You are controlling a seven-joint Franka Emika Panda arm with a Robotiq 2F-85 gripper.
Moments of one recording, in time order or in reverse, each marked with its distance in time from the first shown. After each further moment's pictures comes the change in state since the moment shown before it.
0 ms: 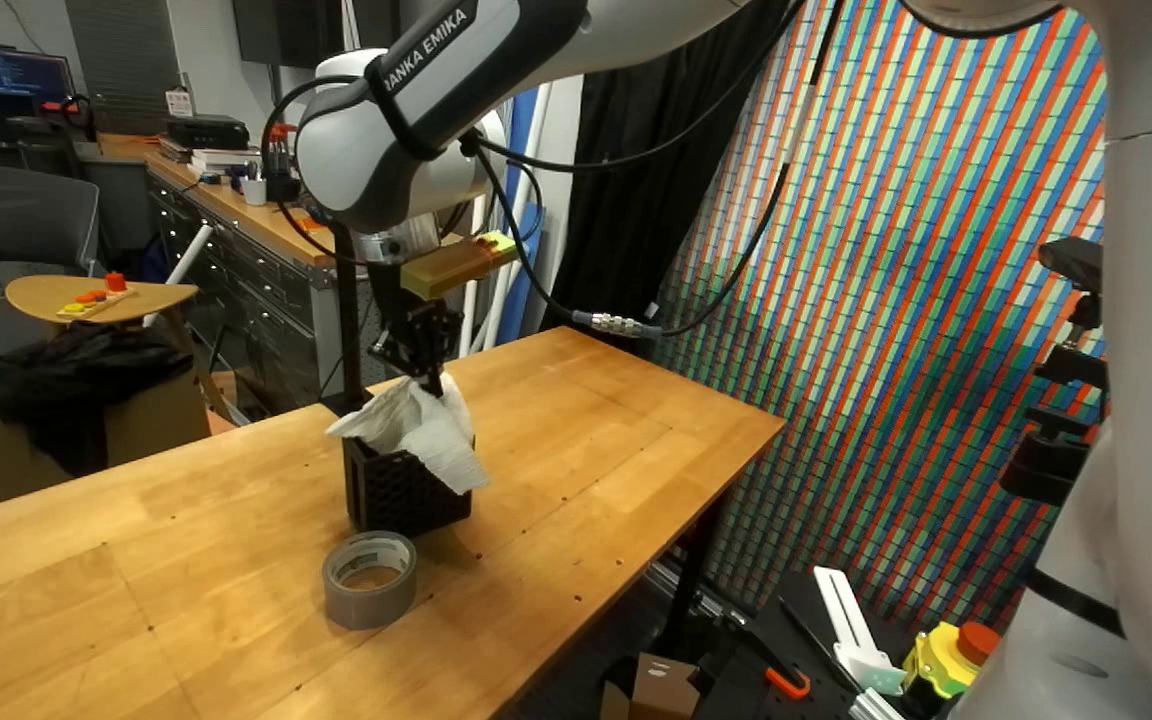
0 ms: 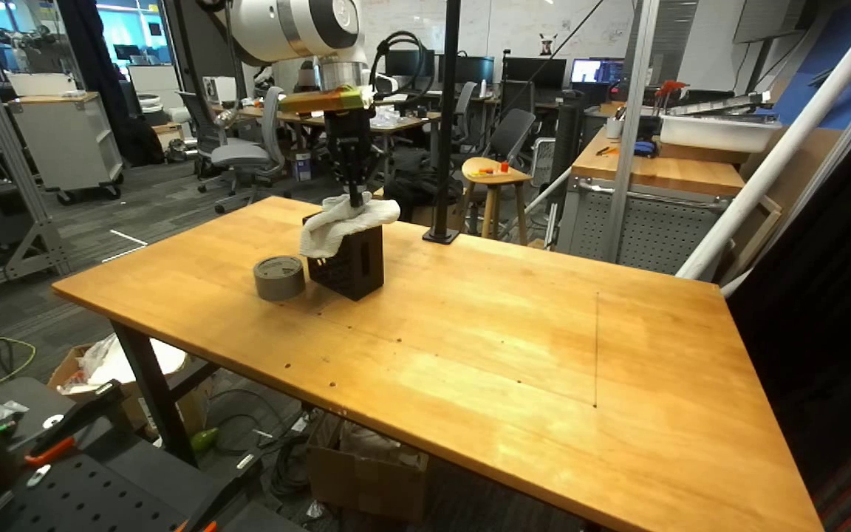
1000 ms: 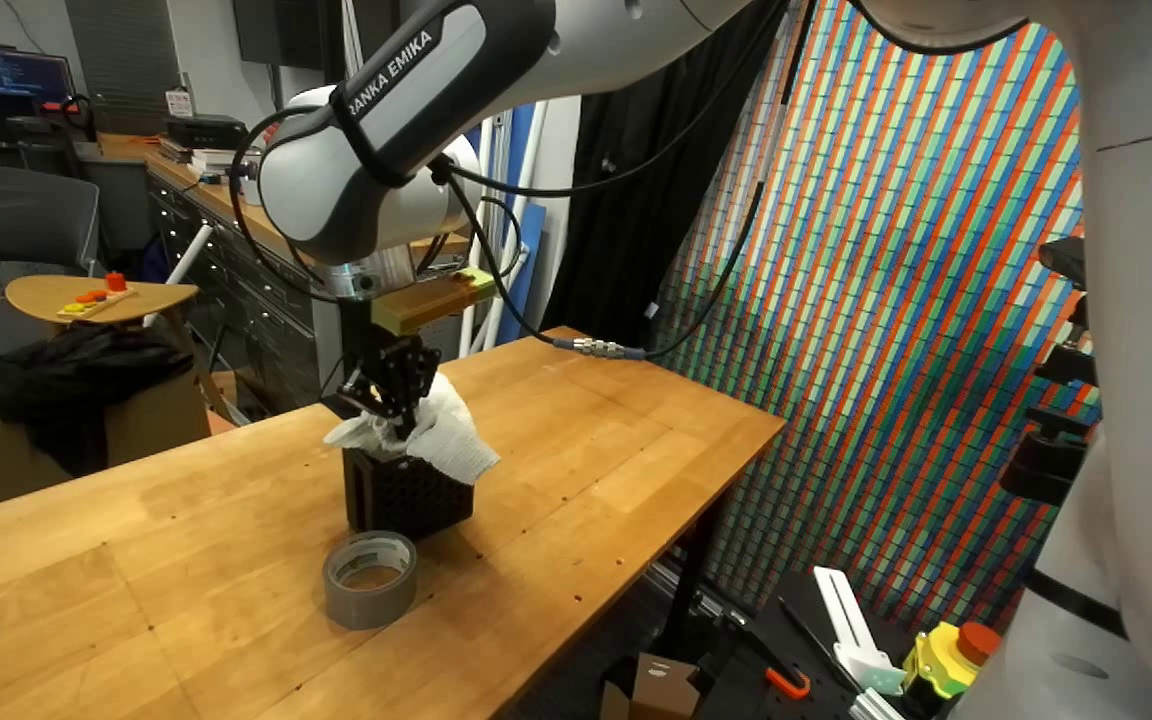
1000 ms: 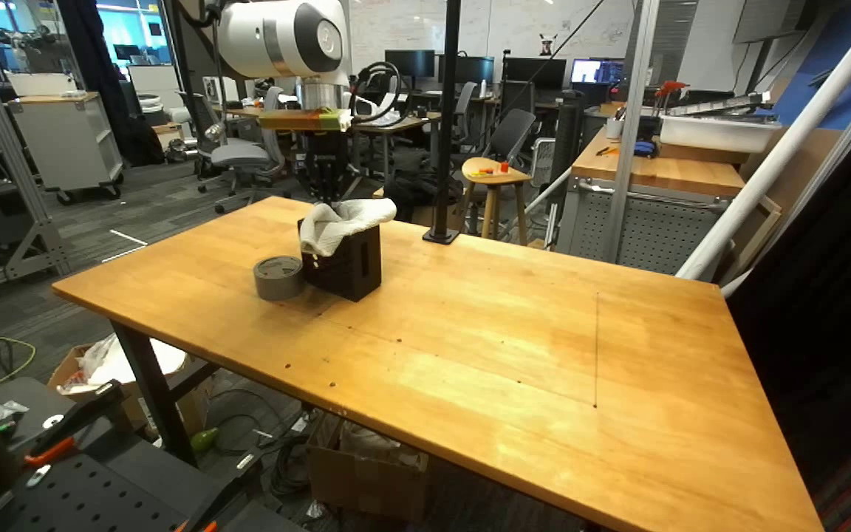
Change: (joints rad) arm 0.015 0.043 0.042 -0.013 0.067 0.005 0.001
